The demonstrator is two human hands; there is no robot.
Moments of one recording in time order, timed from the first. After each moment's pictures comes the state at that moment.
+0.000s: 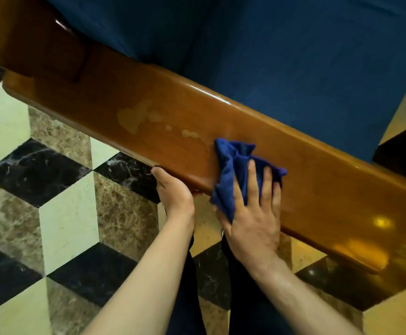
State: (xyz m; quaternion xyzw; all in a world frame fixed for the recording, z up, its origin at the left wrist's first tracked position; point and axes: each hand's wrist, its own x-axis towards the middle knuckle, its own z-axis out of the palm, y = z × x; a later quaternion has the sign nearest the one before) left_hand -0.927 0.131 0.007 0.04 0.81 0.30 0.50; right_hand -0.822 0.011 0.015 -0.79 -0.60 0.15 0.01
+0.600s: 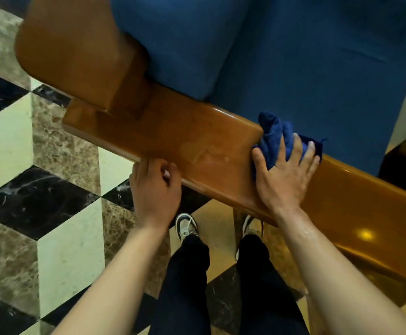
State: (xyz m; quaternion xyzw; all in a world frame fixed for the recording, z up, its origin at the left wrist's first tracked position) left_hand -1.071 0.229 0.047 0.67 0.67 0.17 0.26; right_hand -0.836 0.164 0.021 -0.91 -0.39 0.14 0.01
